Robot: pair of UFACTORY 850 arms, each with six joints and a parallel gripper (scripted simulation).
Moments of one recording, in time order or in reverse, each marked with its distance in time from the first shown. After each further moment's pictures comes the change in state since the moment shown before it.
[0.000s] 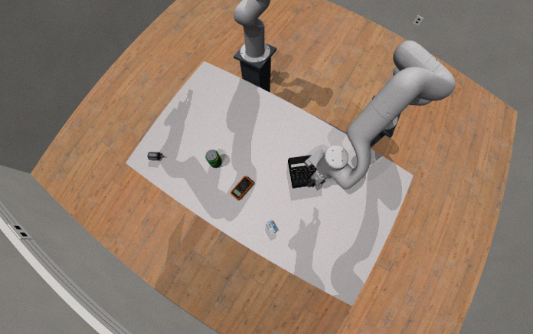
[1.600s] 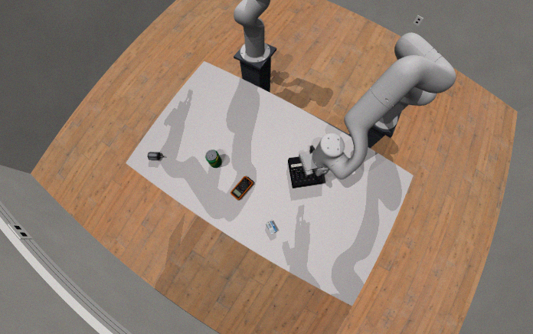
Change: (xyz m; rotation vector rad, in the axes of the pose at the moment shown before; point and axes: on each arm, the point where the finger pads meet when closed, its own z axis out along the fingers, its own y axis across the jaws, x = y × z) left arm 0.042 0.006 -0.028 -0.009 0.014 -1.151; right arm 0.000 0.000 0.000 0.000 0.000 0.000
